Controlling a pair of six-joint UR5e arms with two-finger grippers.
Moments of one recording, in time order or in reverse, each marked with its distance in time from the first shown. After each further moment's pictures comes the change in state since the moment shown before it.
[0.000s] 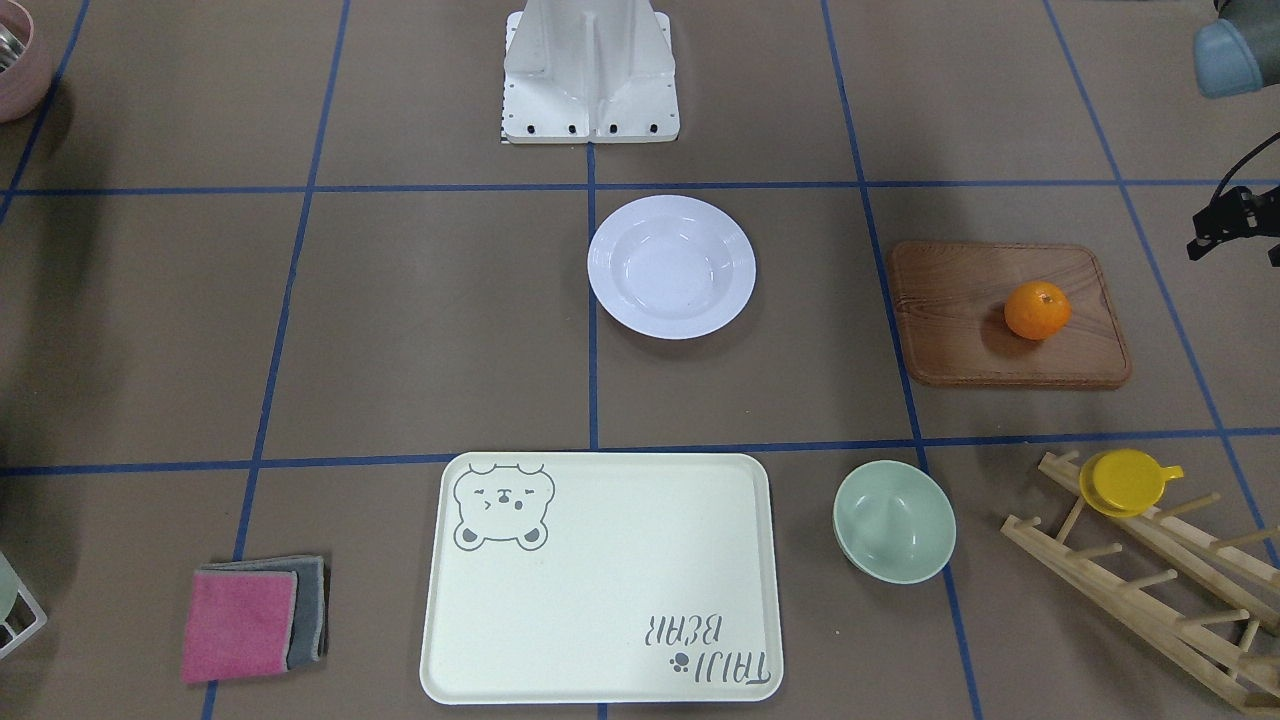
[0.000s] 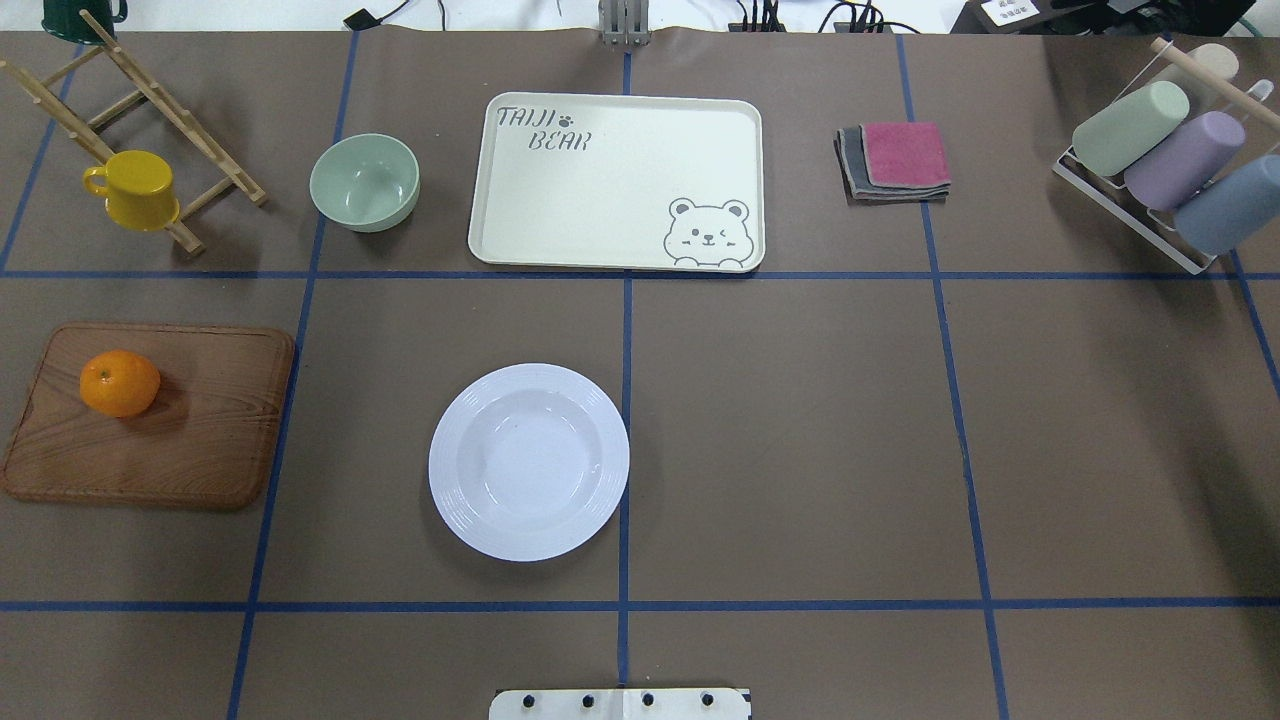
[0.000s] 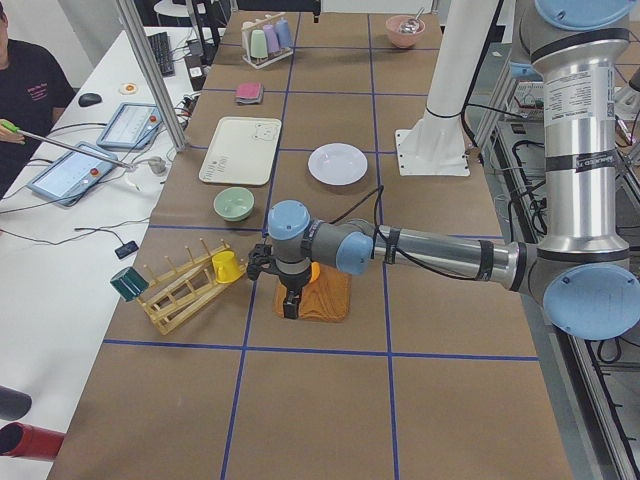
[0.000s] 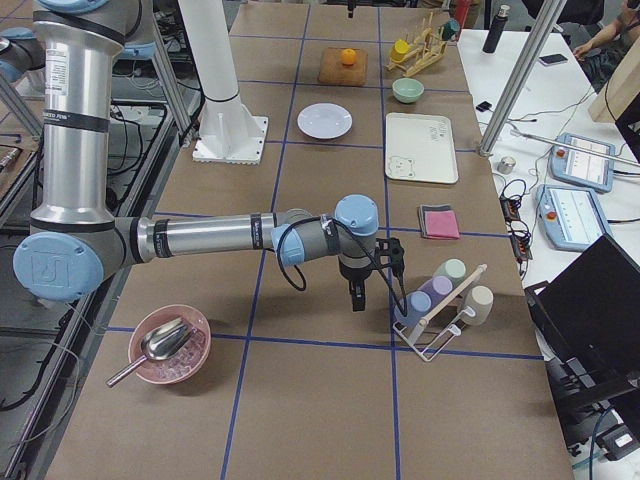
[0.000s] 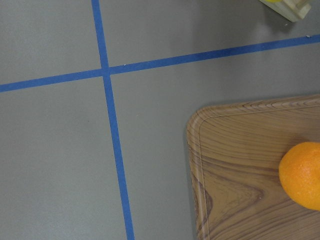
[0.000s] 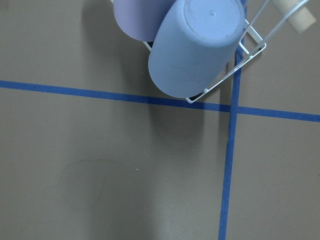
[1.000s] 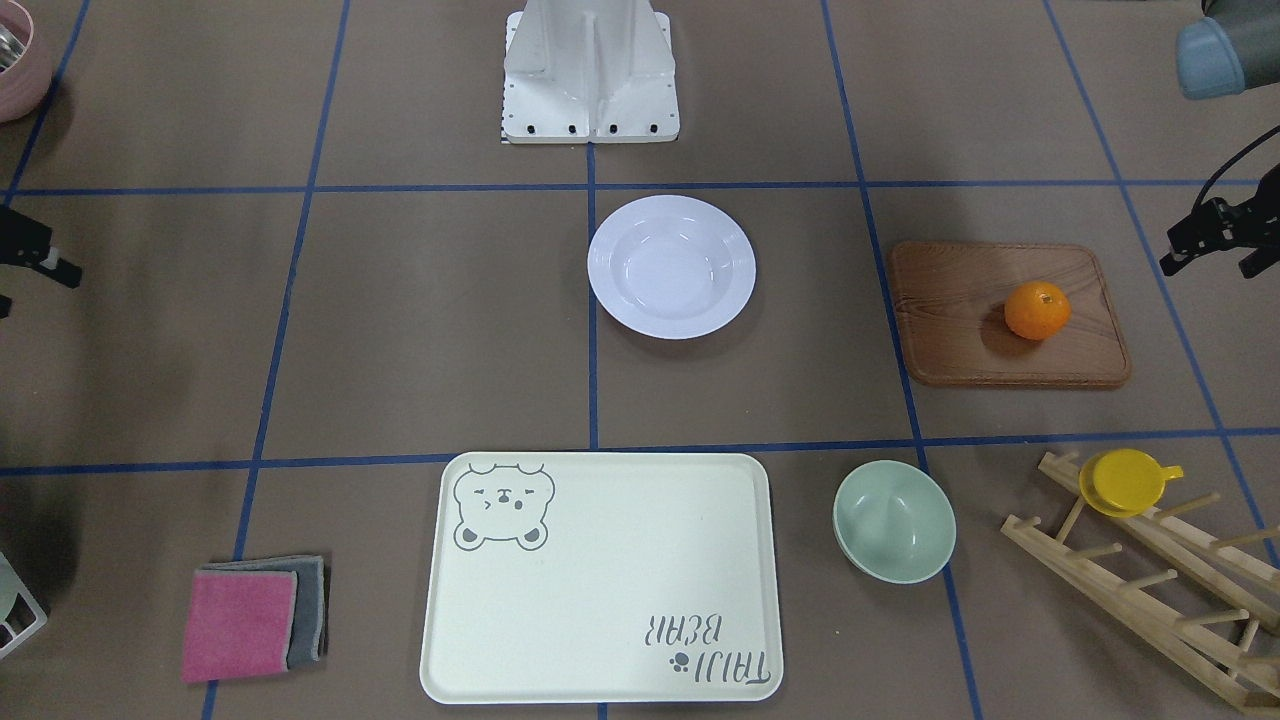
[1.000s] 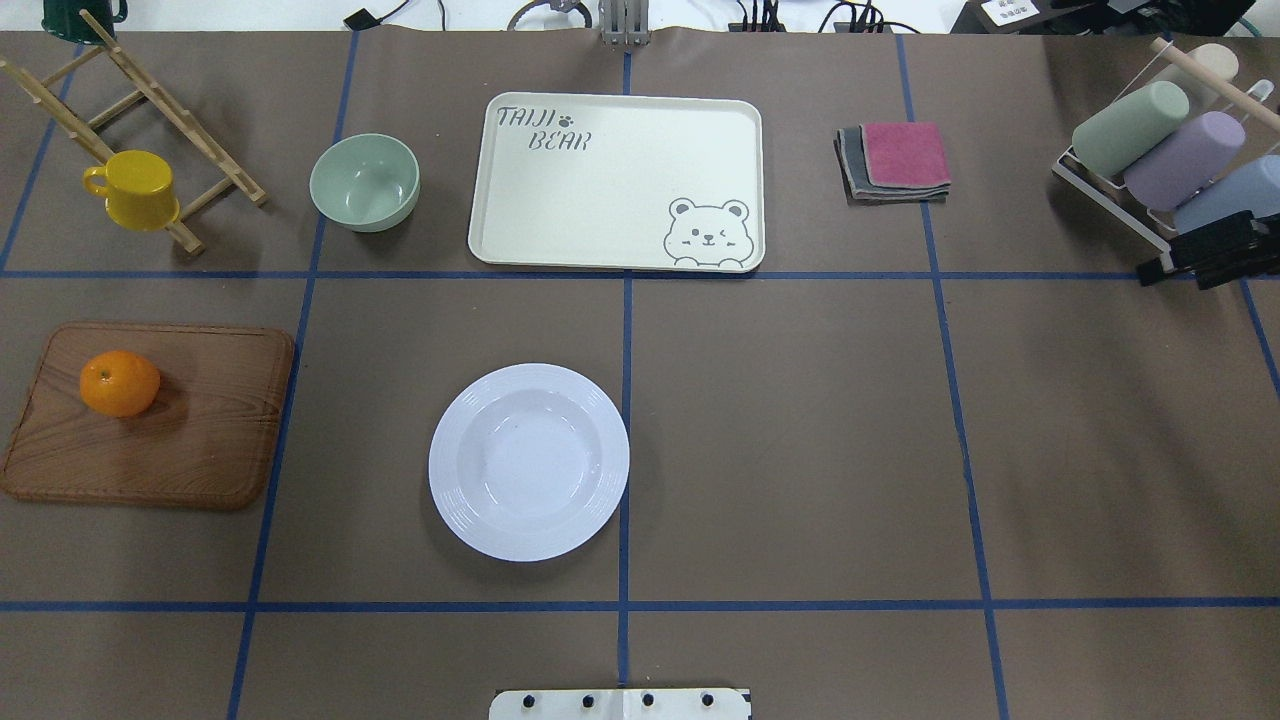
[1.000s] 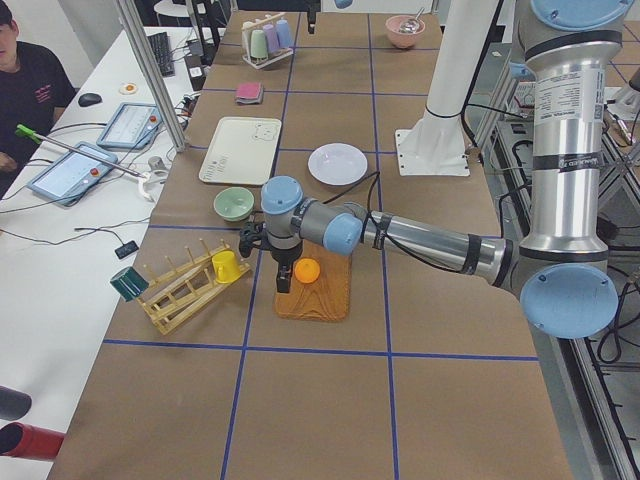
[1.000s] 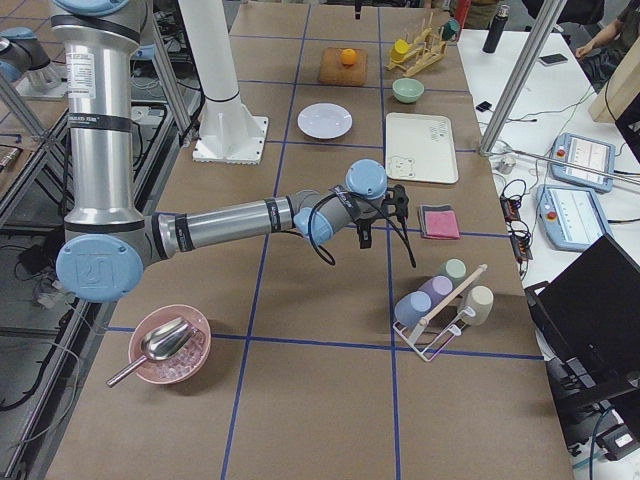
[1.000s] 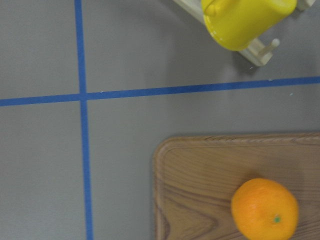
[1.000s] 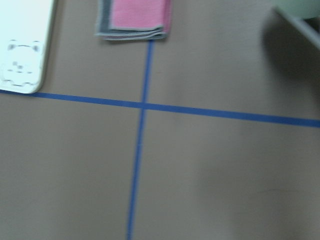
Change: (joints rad) left arm 0.051 -0.071 -0.044 -0.016 -0.026 -0.238; right arm -0.184 0.108 0.012 0.393 0.286 0.528
